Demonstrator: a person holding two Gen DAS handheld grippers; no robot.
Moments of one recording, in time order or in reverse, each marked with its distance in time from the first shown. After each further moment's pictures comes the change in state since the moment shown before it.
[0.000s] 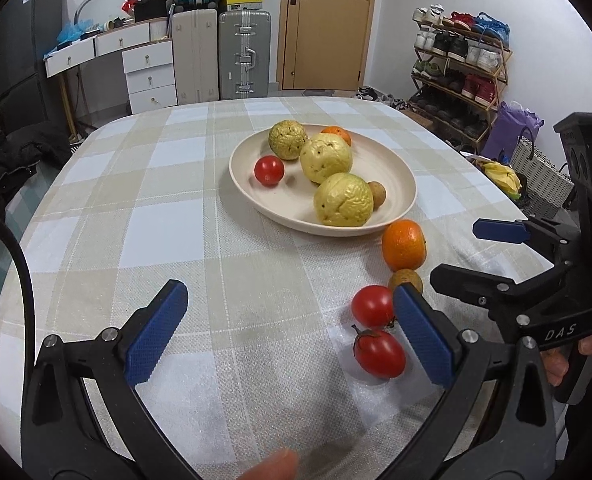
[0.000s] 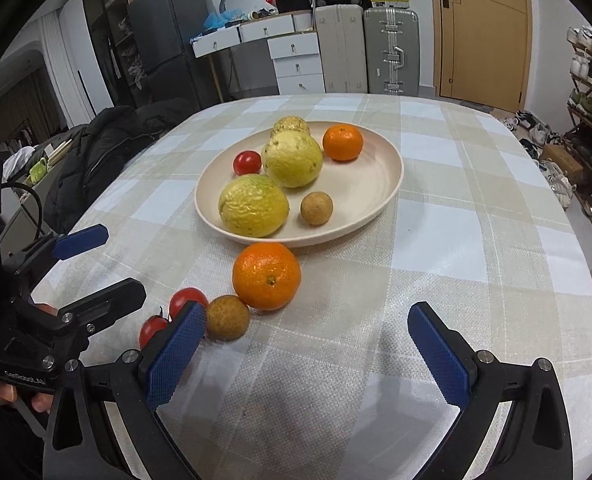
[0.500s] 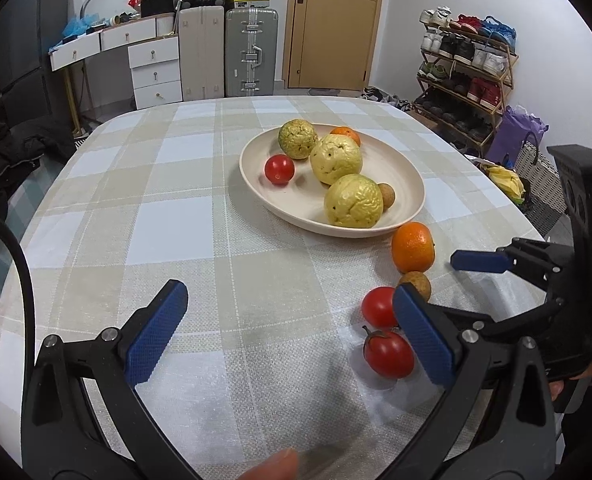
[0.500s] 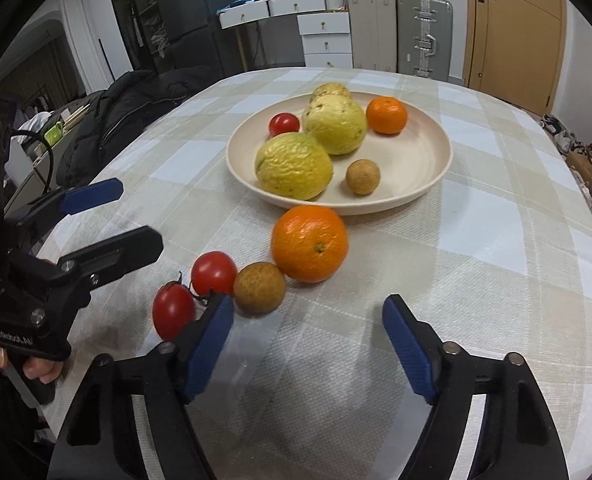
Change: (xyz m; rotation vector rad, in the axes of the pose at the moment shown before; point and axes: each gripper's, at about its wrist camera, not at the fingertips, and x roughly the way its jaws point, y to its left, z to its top) left arm 0.002 0.009 0.004 -0.029 0.004 0.008; right arm 0.016 0.021 -0.009 -0.087 0.078 0.054
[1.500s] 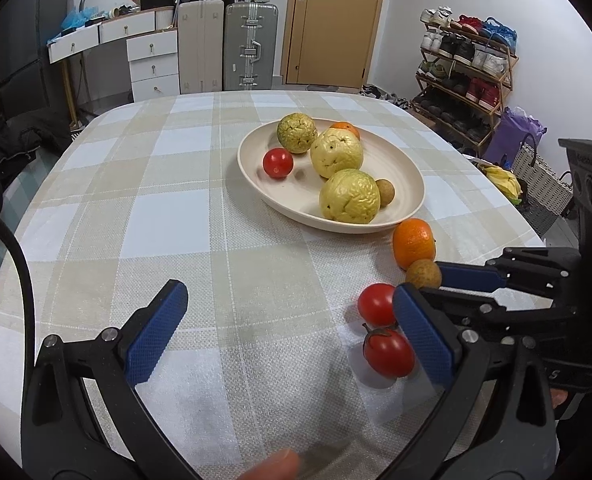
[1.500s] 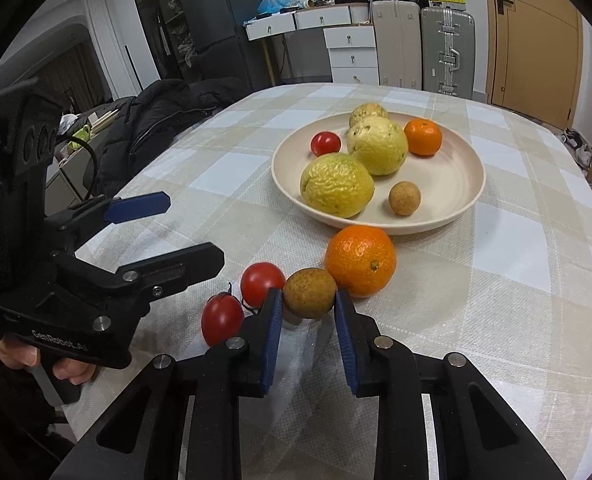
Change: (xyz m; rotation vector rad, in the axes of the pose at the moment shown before) left arm 0.005 0.003 -0.003 -0.016 0.015 -0.019; right arm -0.013 0.015 0.002 -0.030 -0.060 0.088
